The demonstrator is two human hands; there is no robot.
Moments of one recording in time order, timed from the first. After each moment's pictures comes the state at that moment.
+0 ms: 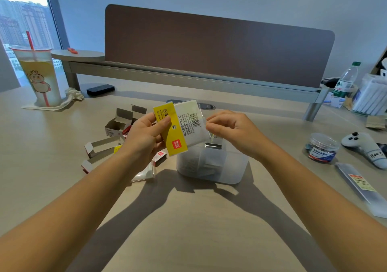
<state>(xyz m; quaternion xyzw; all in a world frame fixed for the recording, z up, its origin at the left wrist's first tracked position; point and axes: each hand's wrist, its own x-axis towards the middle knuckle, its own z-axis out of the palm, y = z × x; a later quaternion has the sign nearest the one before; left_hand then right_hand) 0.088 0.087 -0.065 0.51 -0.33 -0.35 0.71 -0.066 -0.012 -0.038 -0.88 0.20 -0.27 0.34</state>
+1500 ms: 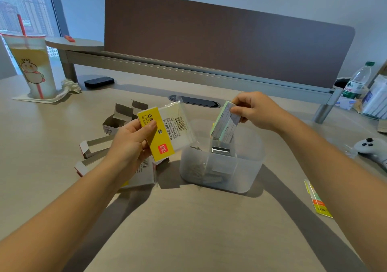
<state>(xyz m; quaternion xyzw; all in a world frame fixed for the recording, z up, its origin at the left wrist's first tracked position) 0.120 0.083 -0.091 0.53 -0.28 -0.32 0.74 -0.052 -0.085 -0.017 -0.92 0.29 -0.20 0.19</state>
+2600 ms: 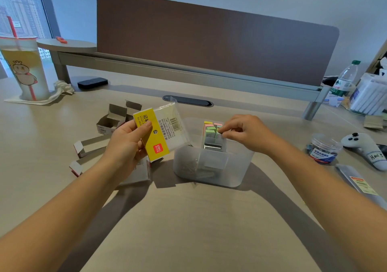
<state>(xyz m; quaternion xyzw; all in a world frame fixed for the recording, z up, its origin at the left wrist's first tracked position) 0.112 0.087 -0.089 0.55 -0.27 -0.33 0.72 -0.073 -0.063 -0.053 -0.92 0.30 -0.18 0.16</state>
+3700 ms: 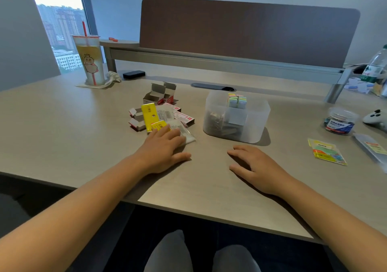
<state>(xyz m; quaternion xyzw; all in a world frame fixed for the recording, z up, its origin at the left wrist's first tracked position) 0.085 0.177 -0.134 0.79 -0.62 0.01 0.02 -0.128 0.070 -0.136 -0.95 0.27 -0.10 0.12</state>
